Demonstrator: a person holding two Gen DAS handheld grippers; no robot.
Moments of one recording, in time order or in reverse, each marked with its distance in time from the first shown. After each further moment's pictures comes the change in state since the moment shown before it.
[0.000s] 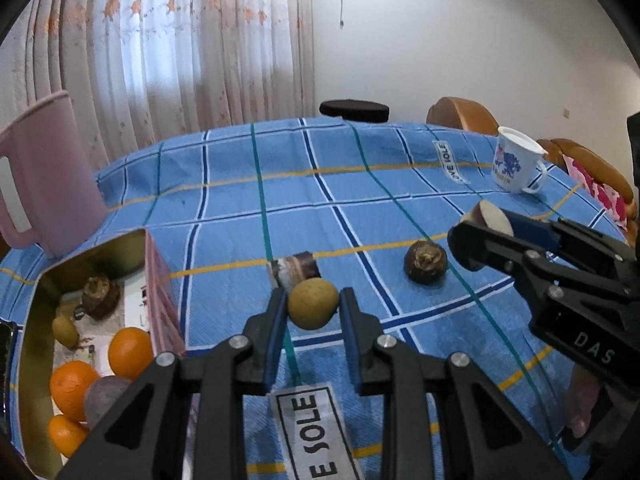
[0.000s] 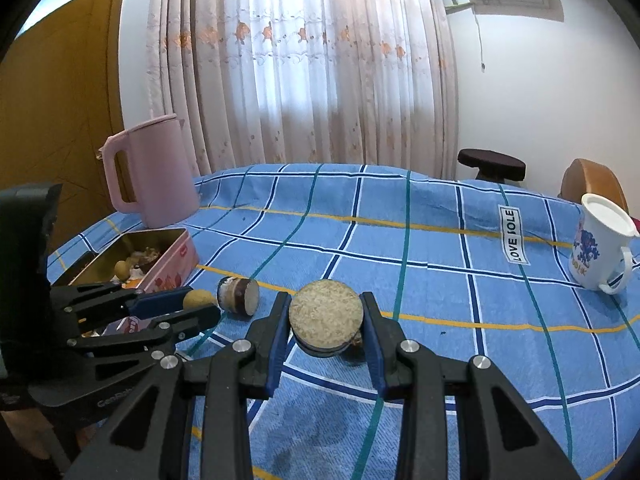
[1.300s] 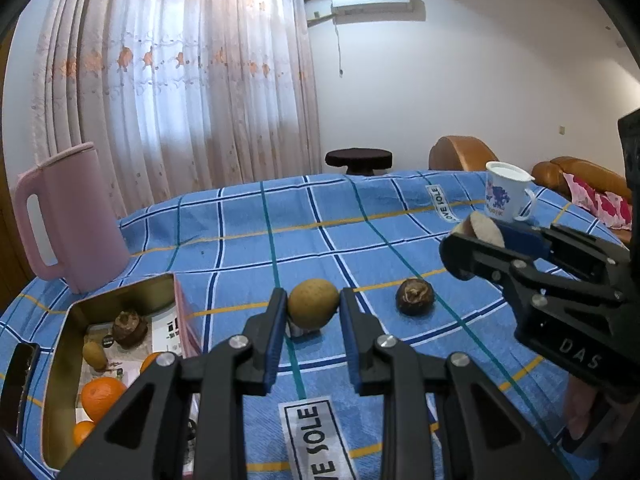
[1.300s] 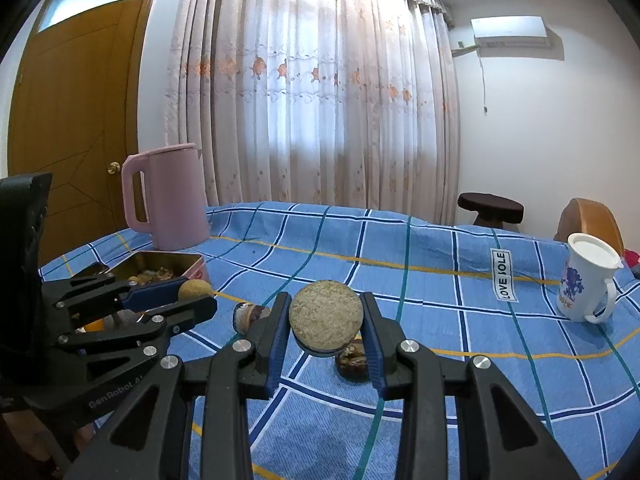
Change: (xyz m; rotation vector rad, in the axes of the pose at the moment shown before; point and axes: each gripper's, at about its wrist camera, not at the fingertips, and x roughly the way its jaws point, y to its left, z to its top) left arm -0.037 -0.007 -0.007 0.038 -0.200 0.044; right arm -0.030 0.011 -0.006 -0.065 -0.156 -0.005
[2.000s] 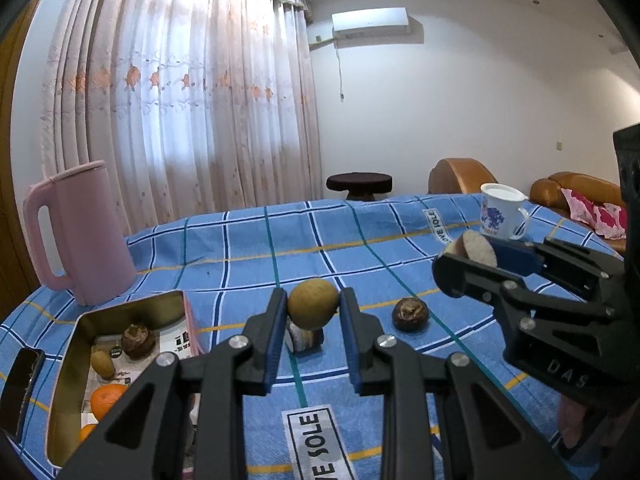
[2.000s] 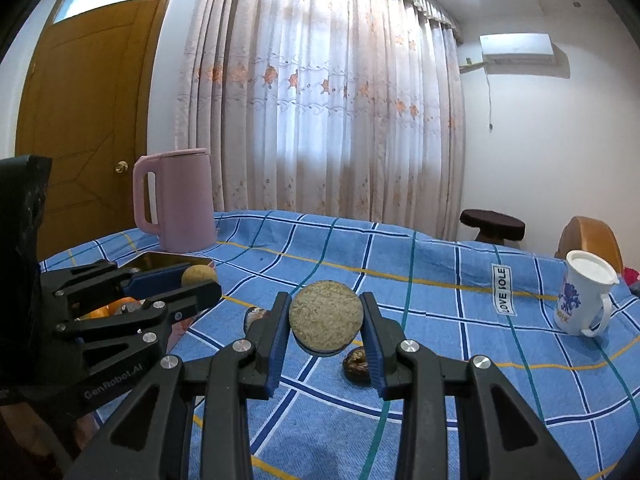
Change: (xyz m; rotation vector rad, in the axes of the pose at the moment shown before) left arm -0.019 0.001 -0.002 -0.007 -0.101 0.000; right arm -0.011 0.010 -0.001 -0.049 -0.048 0.004
